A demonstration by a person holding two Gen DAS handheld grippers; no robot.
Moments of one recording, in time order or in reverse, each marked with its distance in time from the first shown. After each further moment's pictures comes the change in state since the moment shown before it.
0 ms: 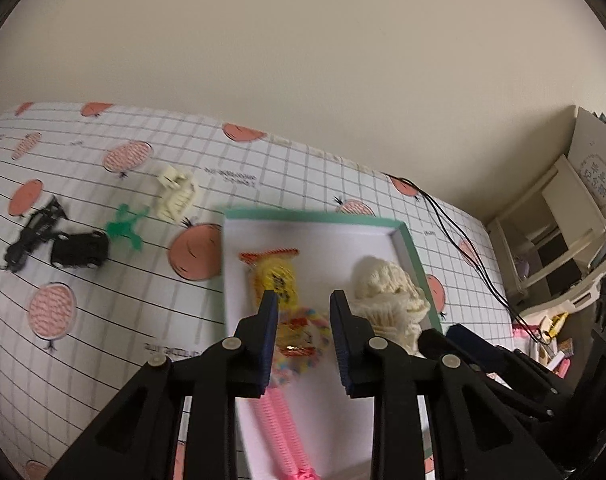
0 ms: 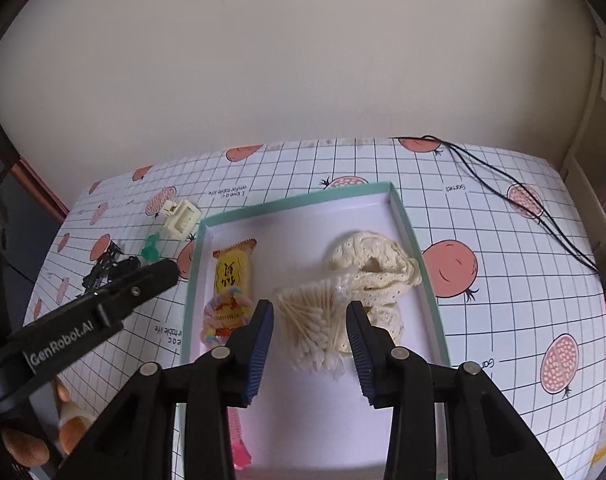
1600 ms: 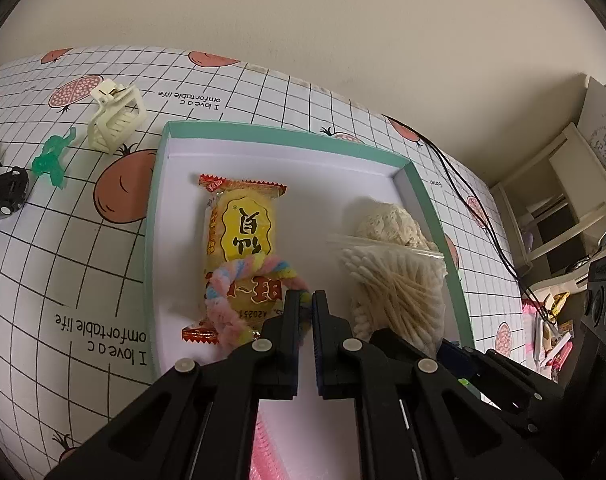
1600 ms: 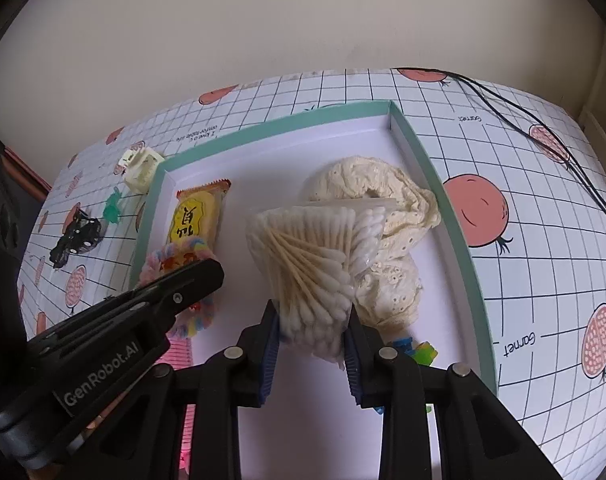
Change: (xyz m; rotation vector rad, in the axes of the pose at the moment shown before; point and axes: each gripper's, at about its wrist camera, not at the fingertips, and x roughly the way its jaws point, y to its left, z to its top) left arm 0.082 -0.011 -0.040 -0.005 0.123 -0.072; right arm 0.066 -0.019 -0.026 0.024 0.146 -0.002
